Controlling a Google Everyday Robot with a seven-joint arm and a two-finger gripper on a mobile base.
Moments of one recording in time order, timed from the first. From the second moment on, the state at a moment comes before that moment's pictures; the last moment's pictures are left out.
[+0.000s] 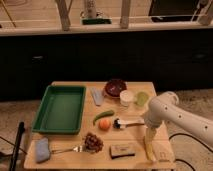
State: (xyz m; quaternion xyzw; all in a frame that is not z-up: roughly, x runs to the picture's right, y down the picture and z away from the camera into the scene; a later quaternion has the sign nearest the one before) arm 0.235 0.226 0.796 -0.32 -0.05 0.00 0.95
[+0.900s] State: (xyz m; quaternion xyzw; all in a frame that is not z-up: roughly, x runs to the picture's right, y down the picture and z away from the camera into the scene) arm 0.192 0.213 0.831 -0.33 -0.07 -0.01 0.94
